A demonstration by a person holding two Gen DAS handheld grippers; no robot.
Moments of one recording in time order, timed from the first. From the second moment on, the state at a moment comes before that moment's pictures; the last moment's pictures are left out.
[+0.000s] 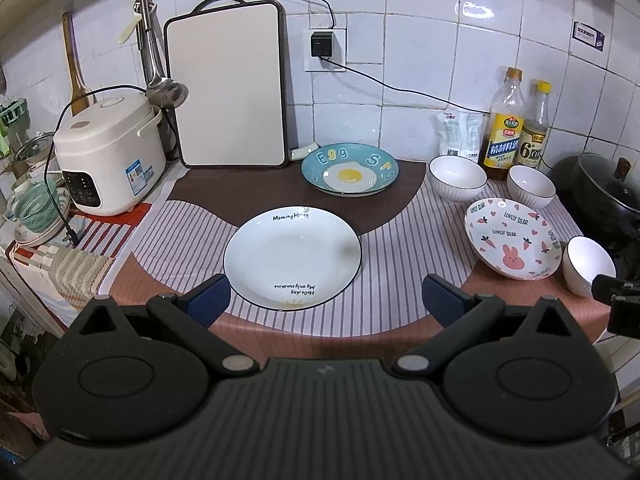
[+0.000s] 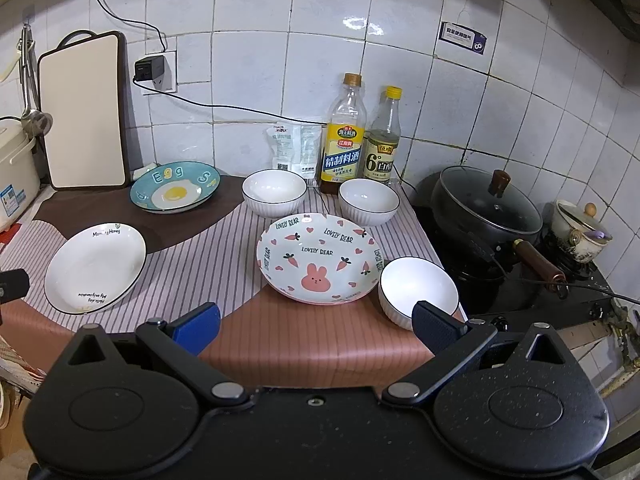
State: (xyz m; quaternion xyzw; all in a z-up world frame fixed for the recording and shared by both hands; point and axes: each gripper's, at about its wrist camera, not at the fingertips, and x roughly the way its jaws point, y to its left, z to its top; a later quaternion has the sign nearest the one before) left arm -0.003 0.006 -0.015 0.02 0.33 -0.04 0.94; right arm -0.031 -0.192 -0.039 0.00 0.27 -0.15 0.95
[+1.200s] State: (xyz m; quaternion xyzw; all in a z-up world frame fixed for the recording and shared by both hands) left arm 0.060 0.093 -0.006 0.00 0.32 -0.03 0.95; right arm 0.015 -0.141 -0.041 -0.03 0.12 0.06 0.99
